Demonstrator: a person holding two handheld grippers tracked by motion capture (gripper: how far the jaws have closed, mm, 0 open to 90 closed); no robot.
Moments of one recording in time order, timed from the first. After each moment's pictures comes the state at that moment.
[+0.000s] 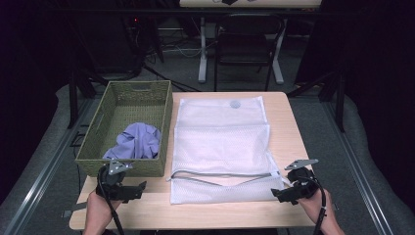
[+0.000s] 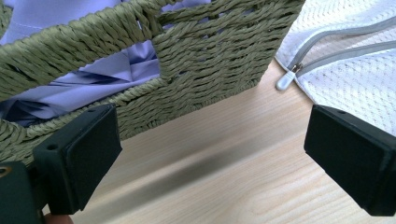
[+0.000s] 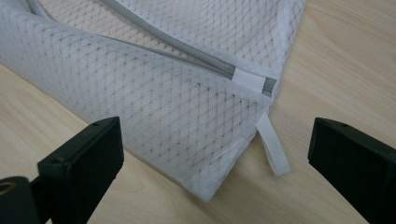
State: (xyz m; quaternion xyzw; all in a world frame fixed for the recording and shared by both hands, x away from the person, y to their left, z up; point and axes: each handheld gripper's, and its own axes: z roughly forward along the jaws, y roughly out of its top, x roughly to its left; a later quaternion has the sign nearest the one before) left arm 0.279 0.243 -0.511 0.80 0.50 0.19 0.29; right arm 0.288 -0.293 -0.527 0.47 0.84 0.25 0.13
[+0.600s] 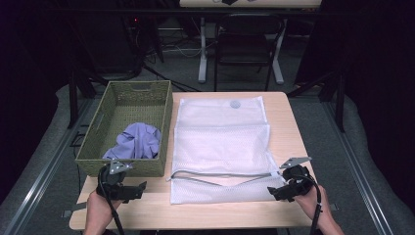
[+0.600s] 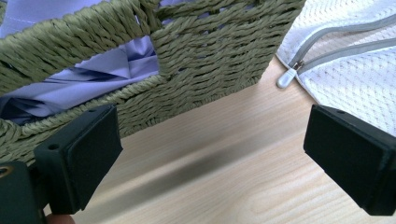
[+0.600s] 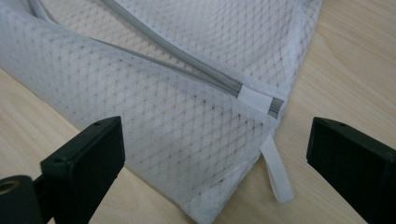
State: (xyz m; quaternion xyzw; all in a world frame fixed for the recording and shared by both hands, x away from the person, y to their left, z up) left arm 0.280 0.243 -0.512 0.80 0.50 0.19 0.28; right arm 0.298 -0.284 -0.530 0.44 0.85 0.25 0.14
